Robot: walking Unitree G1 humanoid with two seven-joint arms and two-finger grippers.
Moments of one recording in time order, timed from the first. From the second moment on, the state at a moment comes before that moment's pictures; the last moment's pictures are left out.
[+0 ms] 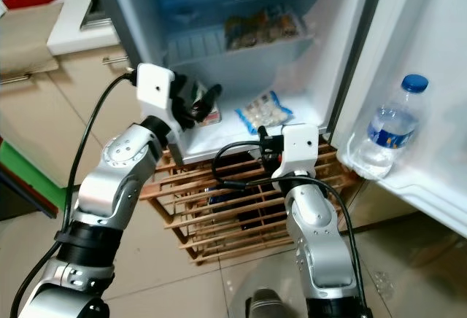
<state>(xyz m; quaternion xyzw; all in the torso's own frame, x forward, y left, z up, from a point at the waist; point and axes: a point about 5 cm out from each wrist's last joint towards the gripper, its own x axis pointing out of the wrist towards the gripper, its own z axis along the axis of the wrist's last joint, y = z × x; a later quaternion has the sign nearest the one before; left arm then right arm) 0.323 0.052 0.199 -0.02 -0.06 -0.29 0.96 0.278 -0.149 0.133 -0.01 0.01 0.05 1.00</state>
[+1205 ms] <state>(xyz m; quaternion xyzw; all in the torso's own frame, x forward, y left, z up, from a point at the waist) 0.298 0.026 0.174 -0.09 -0.02 -0.31 0.95 0.290 -0.163 0.124 -0.09 0.06 0.03 0.99</state>
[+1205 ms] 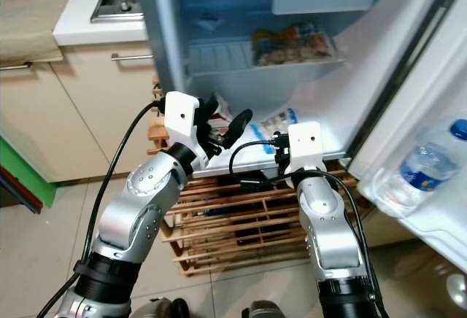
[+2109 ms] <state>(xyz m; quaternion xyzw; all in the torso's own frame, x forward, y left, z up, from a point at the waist) 0.215 0.120 0.164 0.03 0.09 -0.34 0.93 0.334 -0.128 0.096 -0.11 0.12 0.01 0.99</state>
